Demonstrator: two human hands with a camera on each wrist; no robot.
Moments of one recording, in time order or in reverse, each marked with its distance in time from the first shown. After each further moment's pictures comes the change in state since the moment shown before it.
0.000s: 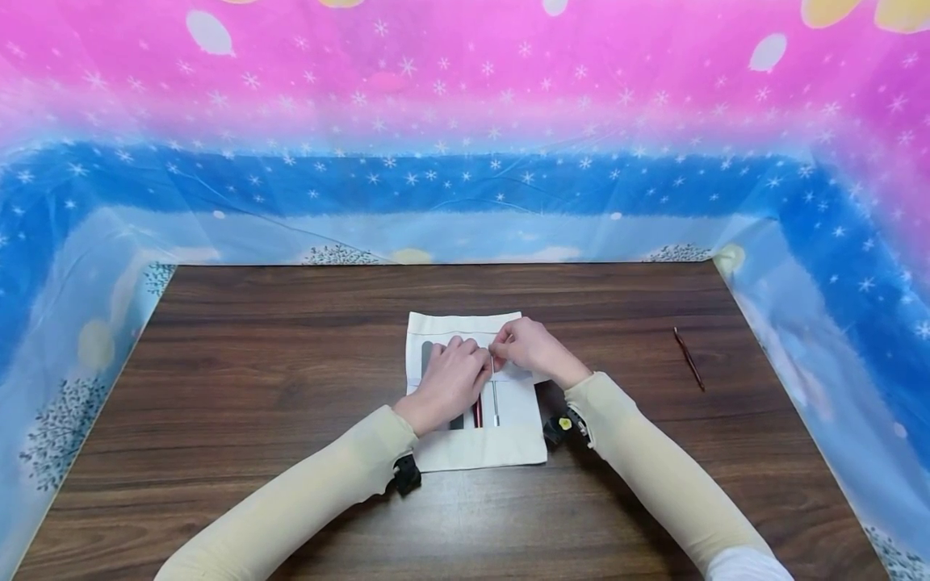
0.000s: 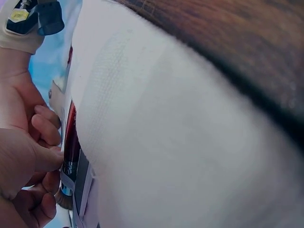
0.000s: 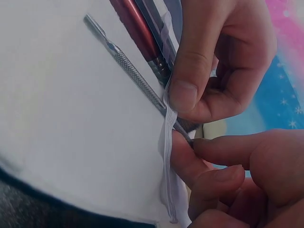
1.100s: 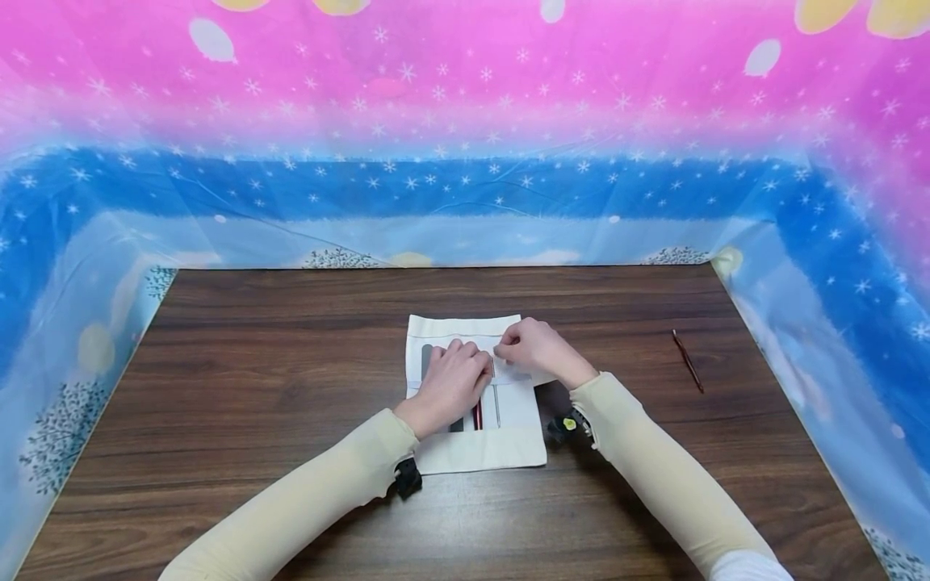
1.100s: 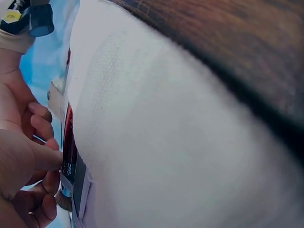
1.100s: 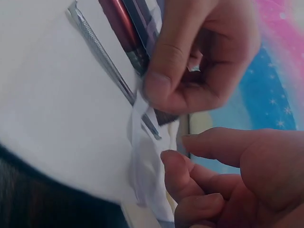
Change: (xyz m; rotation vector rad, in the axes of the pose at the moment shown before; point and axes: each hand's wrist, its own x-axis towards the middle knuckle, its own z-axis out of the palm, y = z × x) left_hand 0.000 0.000 0.004 0.026 0.033 0.012; right_hand -0.012 -0.004 -0.013 -0.091 0.012 0.009
